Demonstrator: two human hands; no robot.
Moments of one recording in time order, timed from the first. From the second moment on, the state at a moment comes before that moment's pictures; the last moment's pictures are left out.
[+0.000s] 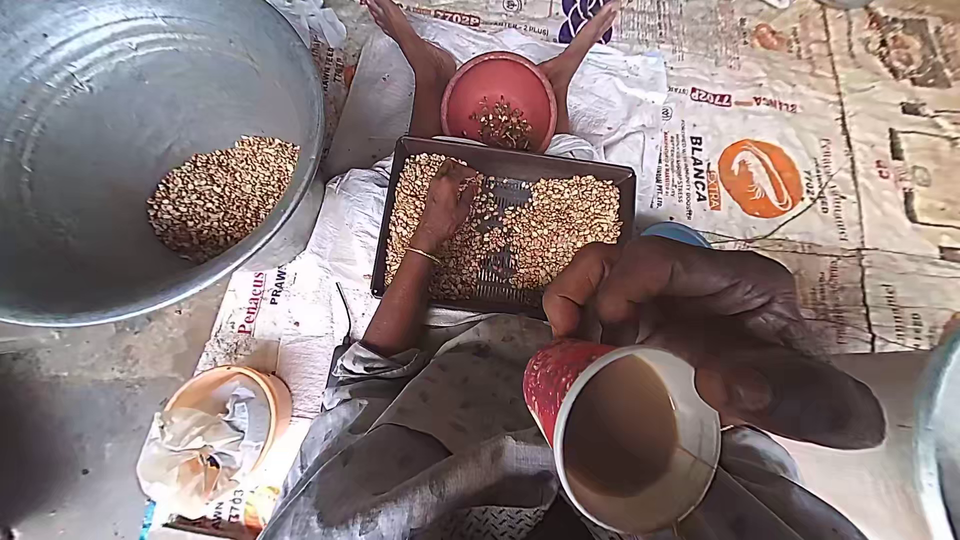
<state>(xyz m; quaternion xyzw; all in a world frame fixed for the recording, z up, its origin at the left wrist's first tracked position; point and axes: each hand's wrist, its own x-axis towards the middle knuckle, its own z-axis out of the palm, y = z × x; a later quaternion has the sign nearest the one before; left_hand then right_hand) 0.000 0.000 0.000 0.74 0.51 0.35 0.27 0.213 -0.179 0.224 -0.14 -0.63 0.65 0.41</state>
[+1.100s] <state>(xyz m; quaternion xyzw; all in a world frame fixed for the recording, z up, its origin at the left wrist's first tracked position) -0.069 -0.125 0.052 0.46 0.44 0.50 0.58 0.164 -0.073 0.008 -0.34 -0.66 0.55 0.39</state>
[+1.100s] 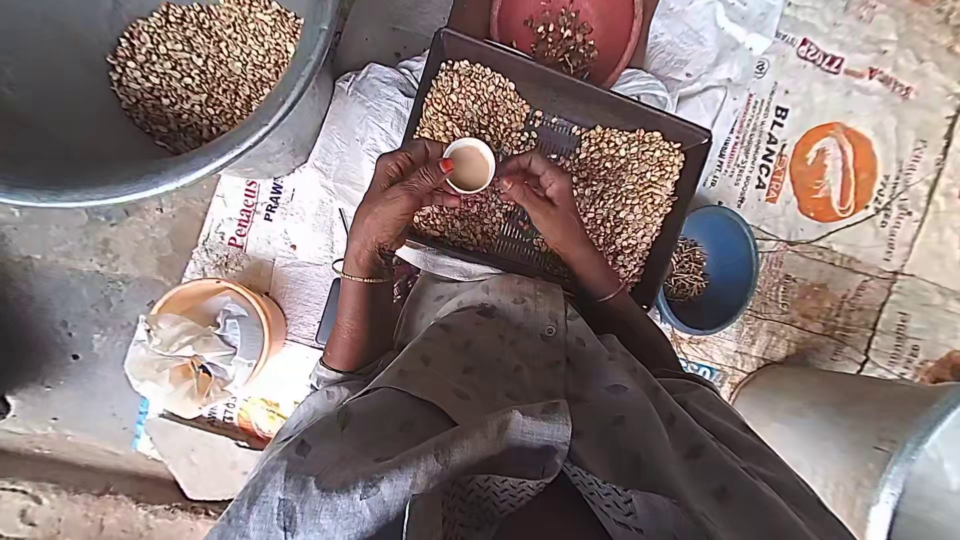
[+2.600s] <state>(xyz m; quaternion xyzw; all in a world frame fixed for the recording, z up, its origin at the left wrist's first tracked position) -0.109 -0.145 0.031 0.40 0.51 0.57 0.51 0.258 -0.047 0.034 -0.47 -0.75 0.48 -0.01</state>
